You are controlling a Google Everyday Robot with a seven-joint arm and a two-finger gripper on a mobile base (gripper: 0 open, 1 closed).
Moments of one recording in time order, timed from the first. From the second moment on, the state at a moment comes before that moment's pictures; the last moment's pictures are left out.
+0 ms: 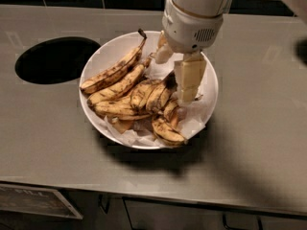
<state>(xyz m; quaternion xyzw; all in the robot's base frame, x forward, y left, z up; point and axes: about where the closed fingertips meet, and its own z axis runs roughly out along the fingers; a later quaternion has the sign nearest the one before) 0.485 -0.039 0.949 -0.82 0.57 0.01 0.10</state>
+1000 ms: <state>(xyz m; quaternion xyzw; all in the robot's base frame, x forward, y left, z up) 0.499 -0.027 0.947 -0.82 0.55 0.01 0.12</state>
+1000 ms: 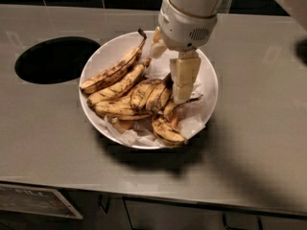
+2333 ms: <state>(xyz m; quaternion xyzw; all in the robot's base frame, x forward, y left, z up) 0.505 -0.009 0.925 -0.85 0.52 0.04 0.11</state>
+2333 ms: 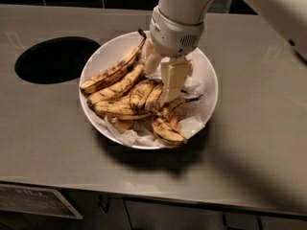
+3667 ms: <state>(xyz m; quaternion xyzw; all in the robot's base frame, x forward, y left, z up) 0.507 0.001 0.920 -0.85 0.52 0.06 0.08</state>
